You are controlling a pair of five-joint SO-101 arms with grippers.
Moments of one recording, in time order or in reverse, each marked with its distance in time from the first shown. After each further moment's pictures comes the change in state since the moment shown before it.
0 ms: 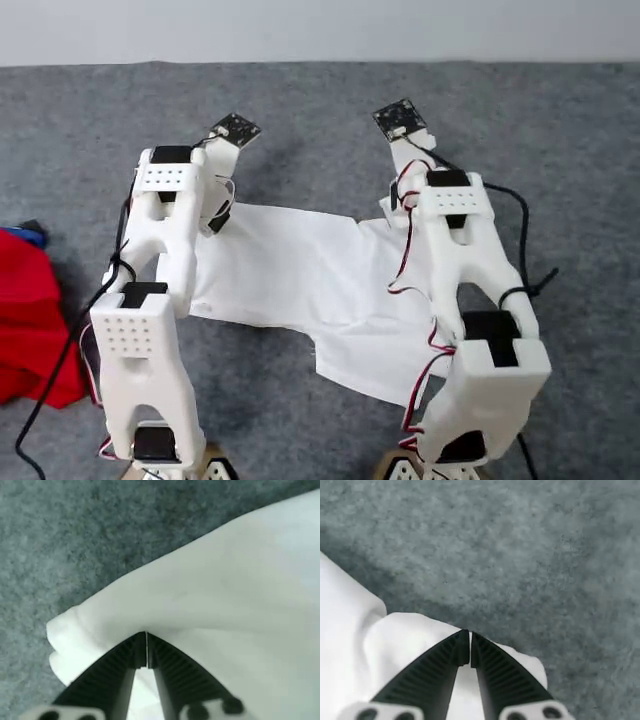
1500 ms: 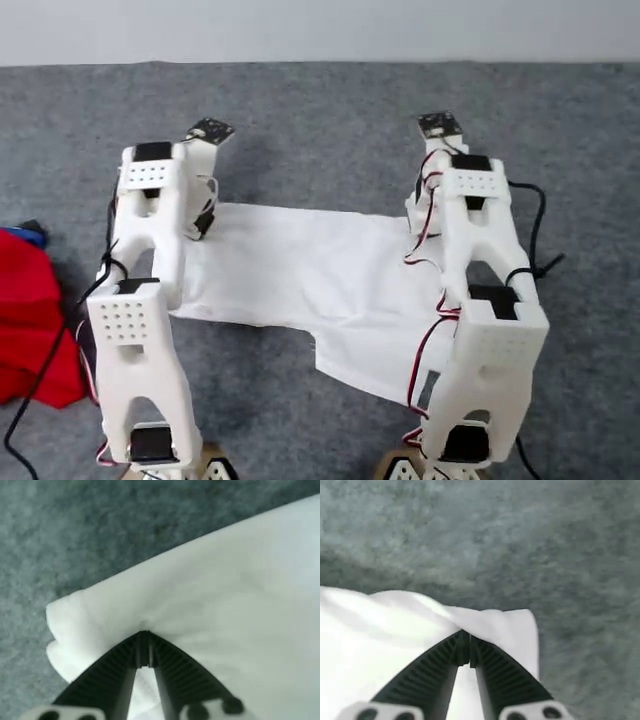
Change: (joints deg) left arm -5.3 9.8 -12.5 10.3 4.2; right arm 6.4 14.8 -18.3 15.9 -8.5
